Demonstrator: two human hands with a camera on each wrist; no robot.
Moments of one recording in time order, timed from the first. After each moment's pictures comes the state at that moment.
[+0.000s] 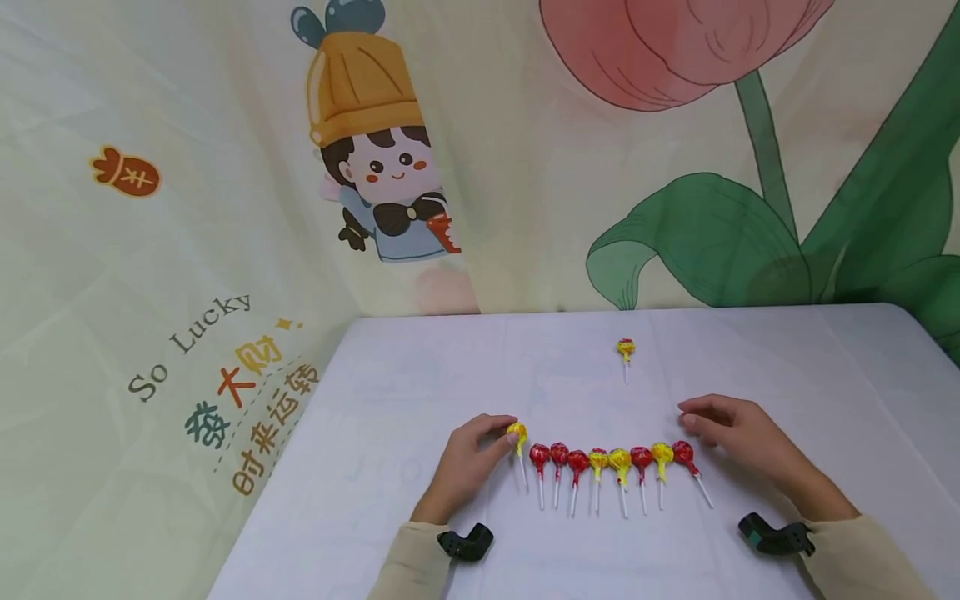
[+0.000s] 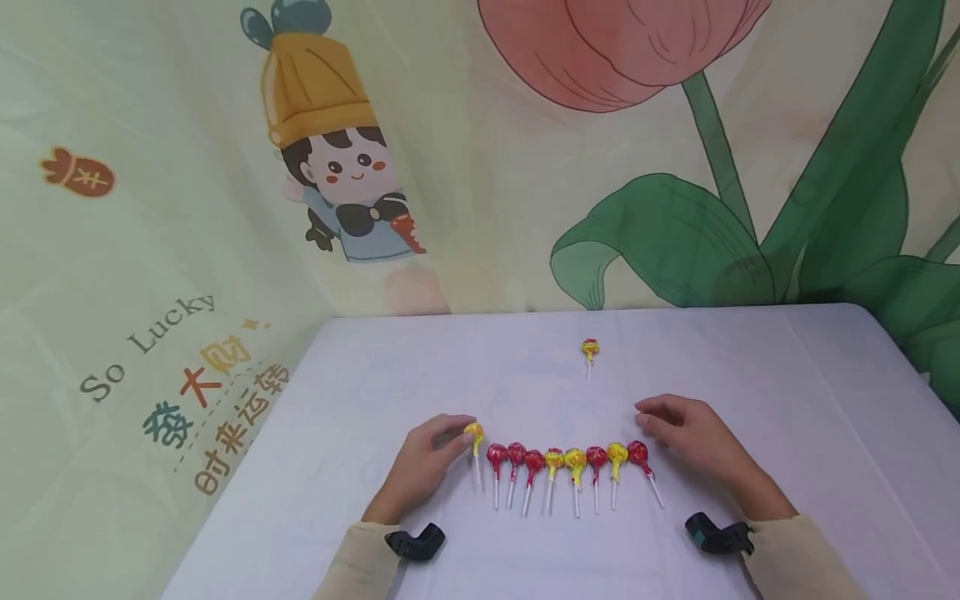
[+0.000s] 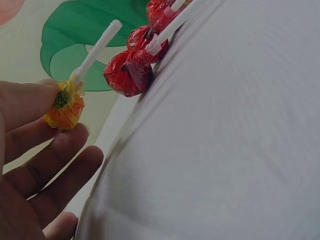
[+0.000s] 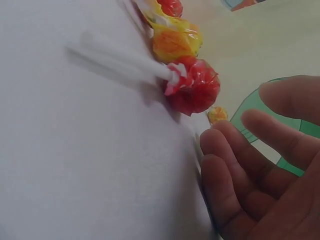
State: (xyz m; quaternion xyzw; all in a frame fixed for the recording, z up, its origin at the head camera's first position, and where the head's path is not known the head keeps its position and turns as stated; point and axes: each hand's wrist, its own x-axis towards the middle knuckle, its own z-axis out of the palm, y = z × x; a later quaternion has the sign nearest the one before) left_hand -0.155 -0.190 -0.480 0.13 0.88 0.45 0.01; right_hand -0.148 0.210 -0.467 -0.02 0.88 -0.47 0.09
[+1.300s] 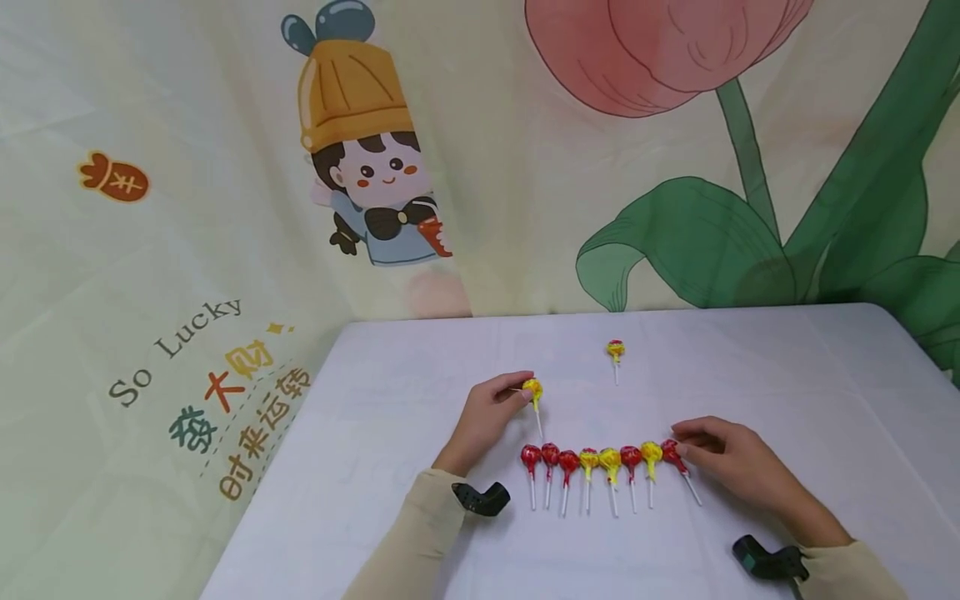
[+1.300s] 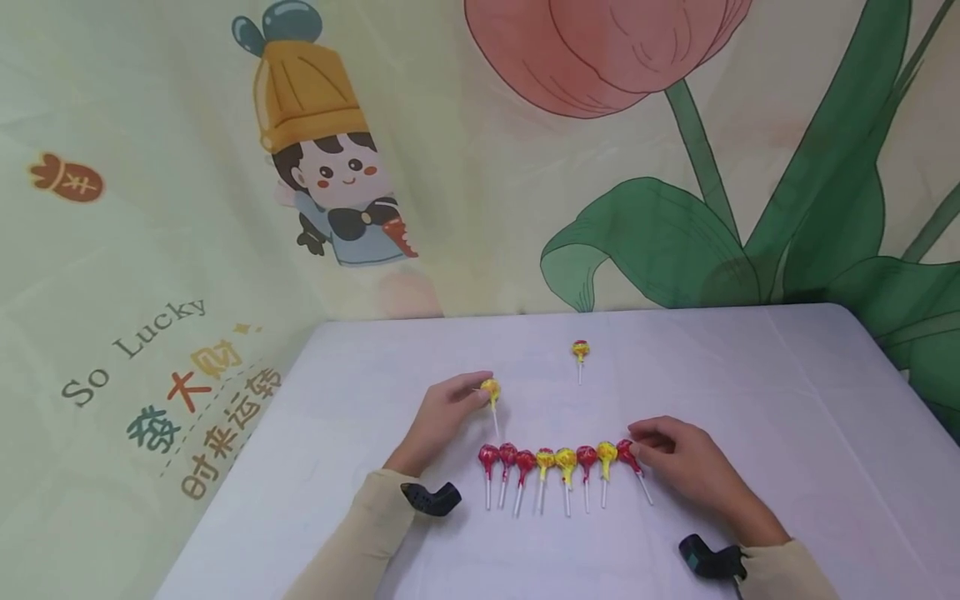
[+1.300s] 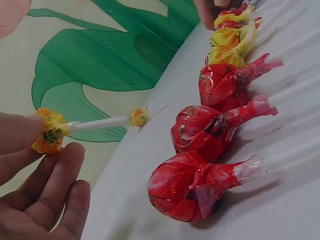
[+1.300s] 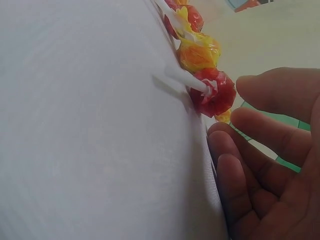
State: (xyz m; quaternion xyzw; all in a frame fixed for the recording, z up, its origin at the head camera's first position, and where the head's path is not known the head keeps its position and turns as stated) left_hand -0.203 -0.146 -0.451 0.13 0.80 0.59 0.06; right_hand -0.121 0.204 -0.477 -0.04 0.91 -0.42 0.05
